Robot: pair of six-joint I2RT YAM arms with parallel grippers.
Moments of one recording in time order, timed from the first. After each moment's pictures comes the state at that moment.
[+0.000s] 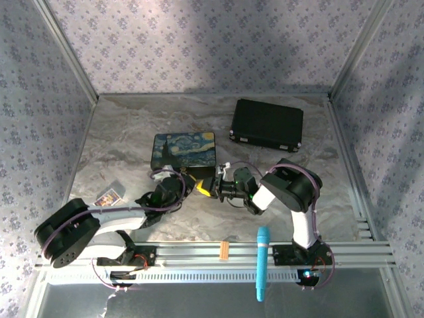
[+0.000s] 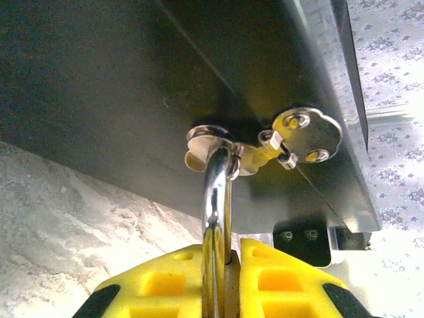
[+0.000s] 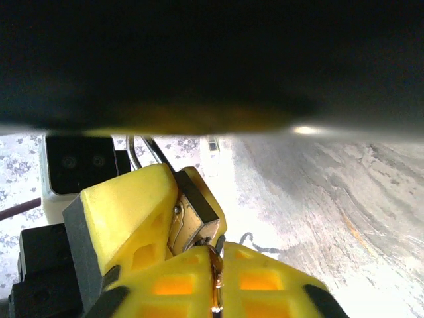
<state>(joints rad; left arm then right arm) -0.87 1.27 0.30 0.48 -0.23 -1.40 0.78 1.96 0.52 1.25 -0.56 1.49</state>
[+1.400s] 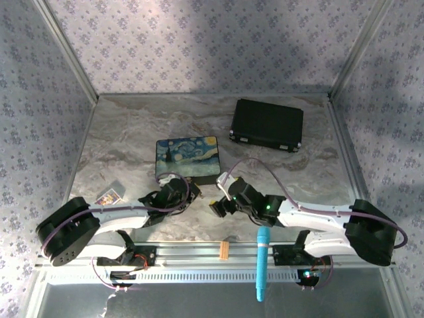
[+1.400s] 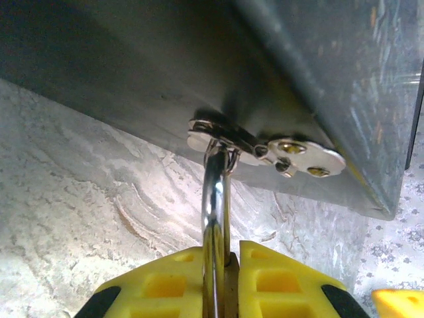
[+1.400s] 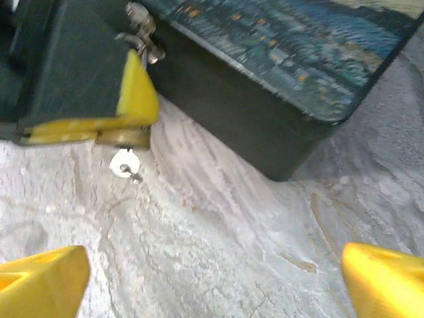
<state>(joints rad) -0.91 1.28 0.35 0.30 -0.15 -1.50 1.05 1.21 0.52 0.01 0.22 0.10</state>
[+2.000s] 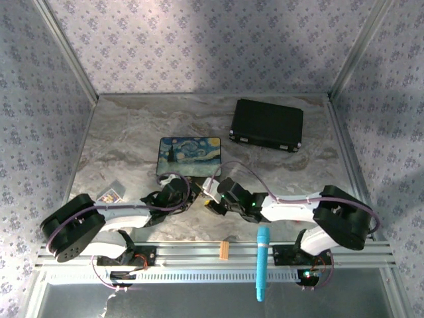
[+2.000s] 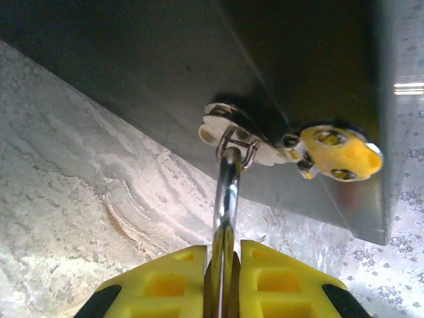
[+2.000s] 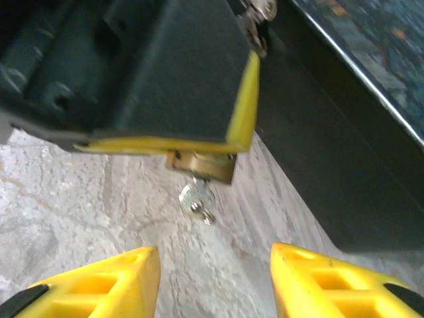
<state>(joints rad) -0.91 1.32 0.34 0.36 -0.13 -1.56 1.06 1.47 0.59 0.18 0.09 -0.09</state>
